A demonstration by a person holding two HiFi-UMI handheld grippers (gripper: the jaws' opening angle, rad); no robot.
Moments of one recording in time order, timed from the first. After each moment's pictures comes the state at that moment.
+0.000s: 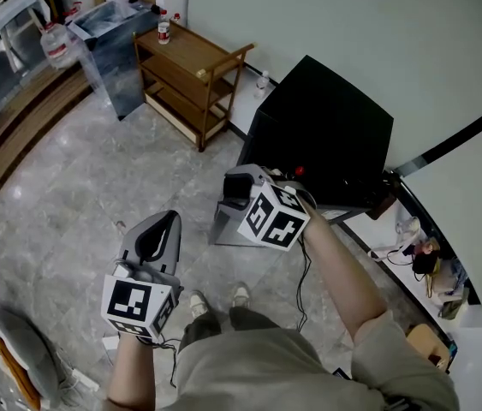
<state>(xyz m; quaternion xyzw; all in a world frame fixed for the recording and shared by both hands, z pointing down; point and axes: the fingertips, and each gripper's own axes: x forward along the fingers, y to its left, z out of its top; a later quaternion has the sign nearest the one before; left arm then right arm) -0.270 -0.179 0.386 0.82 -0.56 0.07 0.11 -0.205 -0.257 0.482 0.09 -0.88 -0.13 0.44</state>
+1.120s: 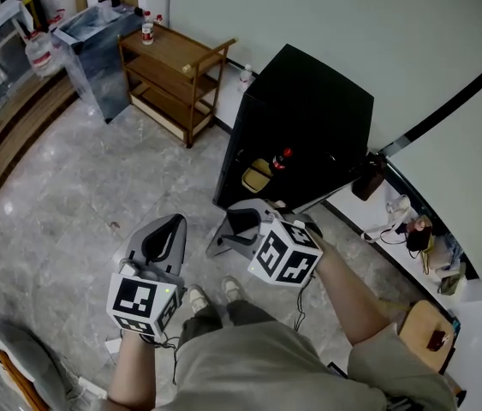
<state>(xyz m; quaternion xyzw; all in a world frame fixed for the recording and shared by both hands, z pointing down) -0.260 -0.123 0.397 0.85 -0.51 0.07 0.12 -0.187 -0.124 0.474 0.09 -0.89 -0.09 0.44</state>
